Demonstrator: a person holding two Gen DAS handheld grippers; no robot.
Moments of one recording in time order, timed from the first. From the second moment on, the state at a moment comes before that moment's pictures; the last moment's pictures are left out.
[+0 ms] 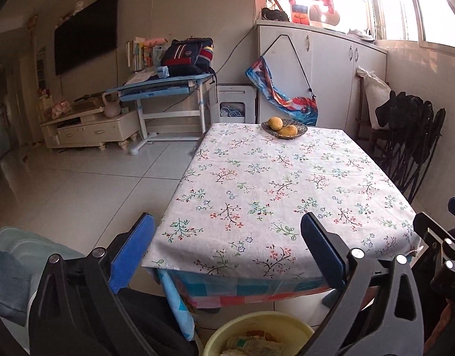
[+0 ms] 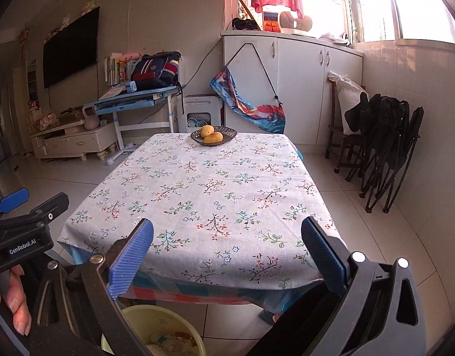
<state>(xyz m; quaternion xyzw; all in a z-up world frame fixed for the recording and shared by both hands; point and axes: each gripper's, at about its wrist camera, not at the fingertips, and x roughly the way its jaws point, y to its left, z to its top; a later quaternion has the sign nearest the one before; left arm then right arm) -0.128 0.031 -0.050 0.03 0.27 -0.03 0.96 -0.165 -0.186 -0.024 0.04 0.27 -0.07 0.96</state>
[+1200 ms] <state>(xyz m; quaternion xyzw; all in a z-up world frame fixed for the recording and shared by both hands) -0.131 0.009 -0.050 0.07 0.25 -0.01 0.96 -0.162 -0.186 -0.022 0.02 0.27 -0.09 0.96</state>
